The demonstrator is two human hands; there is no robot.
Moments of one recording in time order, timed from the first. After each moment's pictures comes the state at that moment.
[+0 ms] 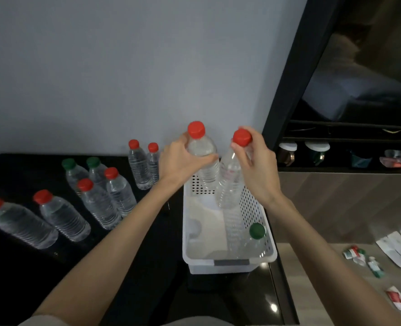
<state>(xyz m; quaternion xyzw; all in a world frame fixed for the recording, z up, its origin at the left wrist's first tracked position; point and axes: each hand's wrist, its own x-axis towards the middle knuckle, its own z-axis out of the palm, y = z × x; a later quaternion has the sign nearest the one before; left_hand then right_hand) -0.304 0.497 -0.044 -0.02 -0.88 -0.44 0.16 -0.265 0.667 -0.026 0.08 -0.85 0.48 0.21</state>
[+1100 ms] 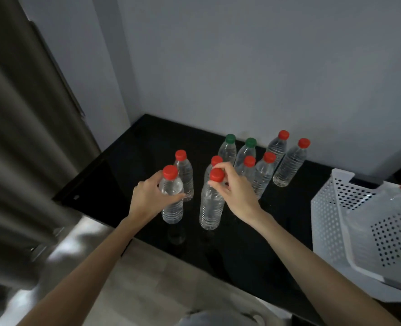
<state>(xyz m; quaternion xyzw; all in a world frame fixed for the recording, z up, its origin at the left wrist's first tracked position) -0.105 0.087 -0.122 0.20 -0.91 -0.34 0.13 -0.196 0.295 -0.109 0.33 -0.86 0.39 0.00</state>
